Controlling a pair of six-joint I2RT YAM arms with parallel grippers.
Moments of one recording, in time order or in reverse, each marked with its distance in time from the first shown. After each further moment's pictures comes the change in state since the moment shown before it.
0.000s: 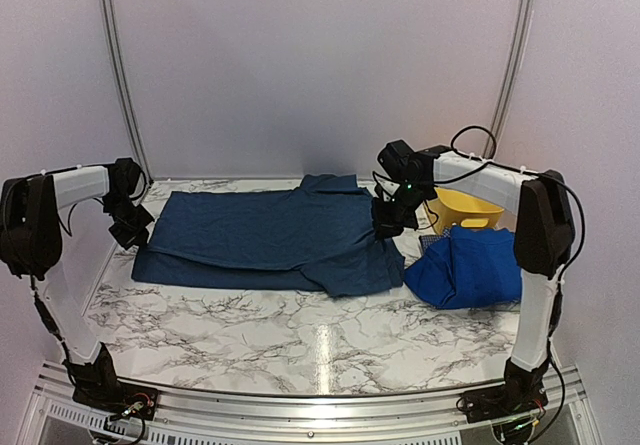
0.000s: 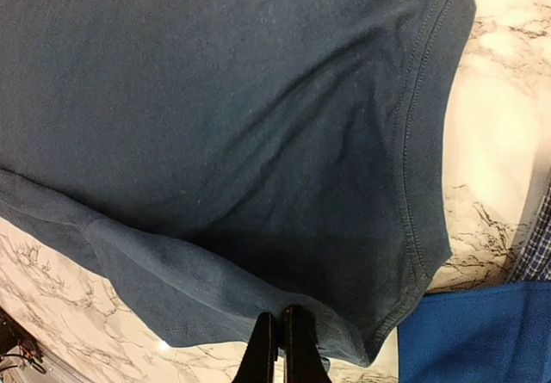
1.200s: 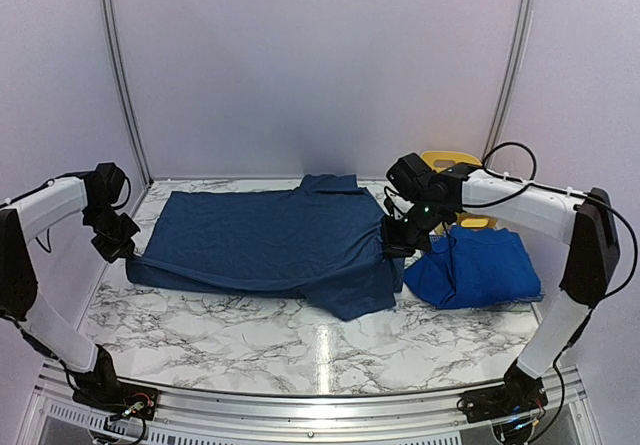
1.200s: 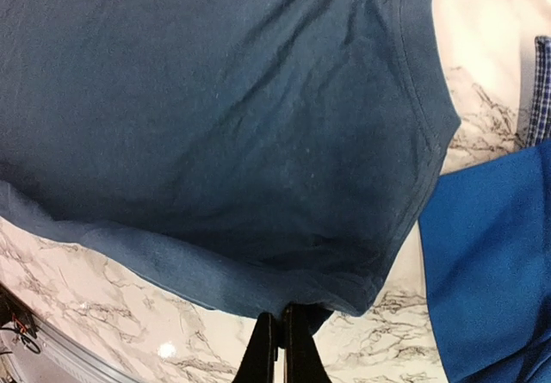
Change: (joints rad) left arm 0.000 -0.304 -0.199 -0.094 -0.016 -0.030; right arm 0.121 -0.323 -0.354 0.085 0.062 0.121
